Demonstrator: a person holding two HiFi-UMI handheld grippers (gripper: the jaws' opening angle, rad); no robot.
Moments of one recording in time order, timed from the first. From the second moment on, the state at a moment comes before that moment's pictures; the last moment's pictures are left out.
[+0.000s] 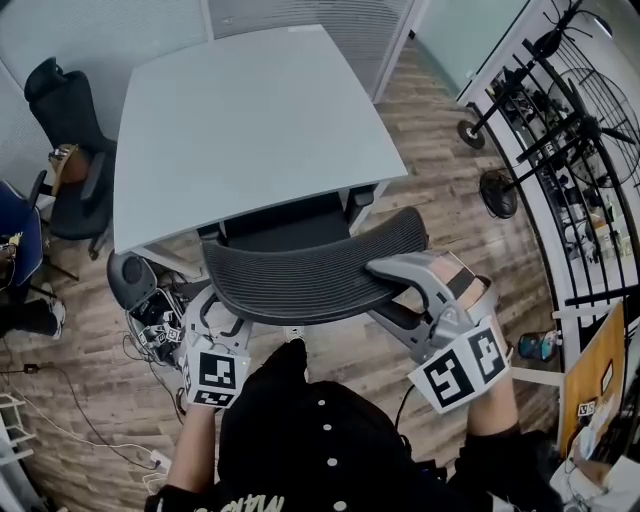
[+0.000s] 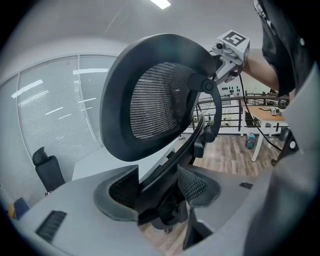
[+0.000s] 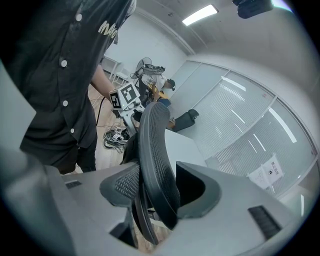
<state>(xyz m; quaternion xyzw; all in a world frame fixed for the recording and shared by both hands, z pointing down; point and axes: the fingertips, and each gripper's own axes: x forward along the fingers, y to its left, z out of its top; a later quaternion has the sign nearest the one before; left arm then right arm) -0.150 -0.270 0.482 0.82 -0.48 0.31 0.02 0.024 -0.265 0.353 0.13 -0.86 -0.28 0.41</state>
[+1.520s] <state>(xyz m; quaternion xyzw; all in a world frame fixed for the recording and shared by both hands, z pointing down) -0.139 -0.288 0.477 0.84 -0.46 0.29 0.05 0.023 -0.298 0.351 0.12 -0.86 -0.28 0.41</state>
